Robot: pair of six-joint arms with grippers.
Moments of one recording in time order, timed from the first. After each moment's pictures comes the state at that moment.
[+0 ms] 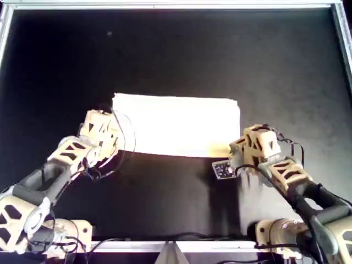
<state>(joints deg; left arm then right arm) -21.7 94.2 123.7 25.6 3.3 5.9 21.5 99.8 137.9 18.4 -2.4 -1.9</state>
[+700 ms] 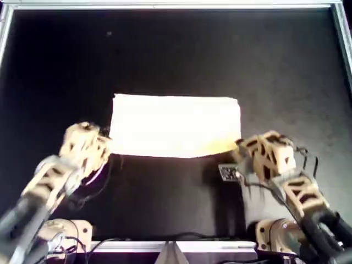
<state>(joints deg) -22.0 131.9 144.1 30.6 2.8 6.3 20.7 128.1 152.7 18.4 -1.4 -2.4</state>
